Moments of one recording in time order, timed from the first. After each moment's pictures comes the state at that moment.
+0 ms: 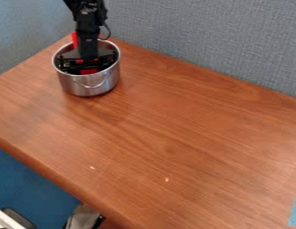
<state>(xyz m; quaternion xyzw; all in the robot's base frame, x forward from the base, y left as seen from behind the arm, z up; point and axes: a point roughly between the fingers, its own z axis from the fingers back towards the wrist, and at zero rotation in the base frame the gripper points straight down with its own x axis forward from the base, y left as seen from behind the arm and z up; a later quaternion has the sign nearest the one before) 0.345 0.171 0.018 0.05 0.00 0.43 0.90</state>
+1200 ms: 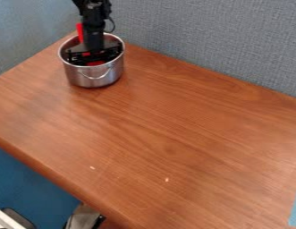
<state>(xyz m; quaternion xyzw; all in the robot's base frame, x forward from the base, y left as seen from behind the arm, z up) 0.374 0.173 0.013 0.04 -0.01 0.44 0.90</state>
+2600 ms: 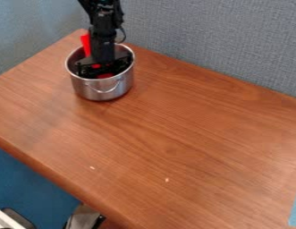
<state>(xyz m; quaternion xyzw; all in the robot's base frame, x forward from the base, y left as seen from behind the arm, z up) 0.343 0.139 0.015 0.04 0.04 0.51 0.86</state>
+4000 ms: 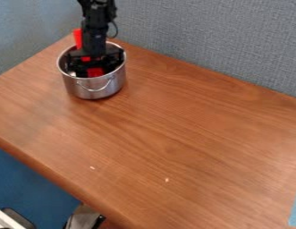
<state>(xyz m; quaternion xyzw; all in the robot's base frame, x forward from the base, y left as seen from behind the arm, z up) 0.345 0.148 0.043 0.07 0.03 0.48 0.88</state>
